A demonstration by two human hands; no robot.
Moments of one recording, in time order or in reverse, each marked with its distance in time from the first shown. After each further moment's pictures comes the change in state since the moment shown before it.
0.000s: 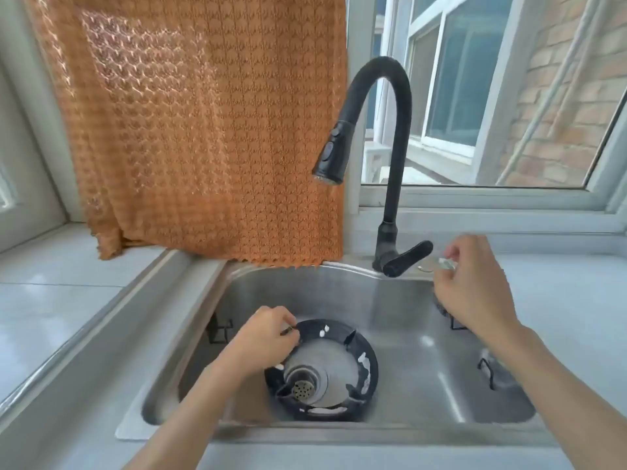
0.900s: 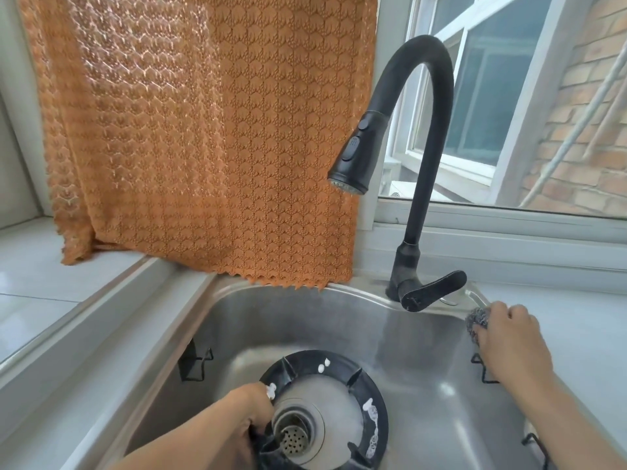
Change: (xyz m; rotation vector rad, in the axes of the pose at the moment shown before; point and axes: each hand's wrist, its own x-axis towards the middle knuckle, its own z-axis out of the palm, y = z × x) left_hand 0.074 -0.049 0.072 0.106 -0.412 -0.468; right_hand 0.031 0.104 0.080 -0.520 -0.153 0.172
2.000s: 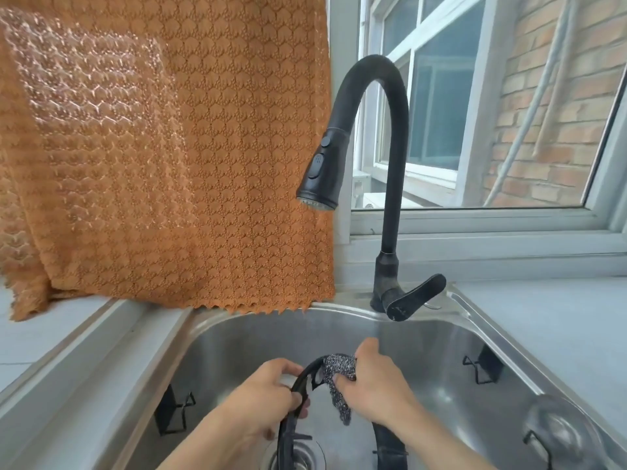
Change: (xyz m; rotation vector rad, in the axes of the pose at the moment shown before) left_hand -0.036 0.030 -0.032 -0.632 -0.035 0.326; right_hand -0.085 -0.150 -0.010 0.431 -0.564 -0.094
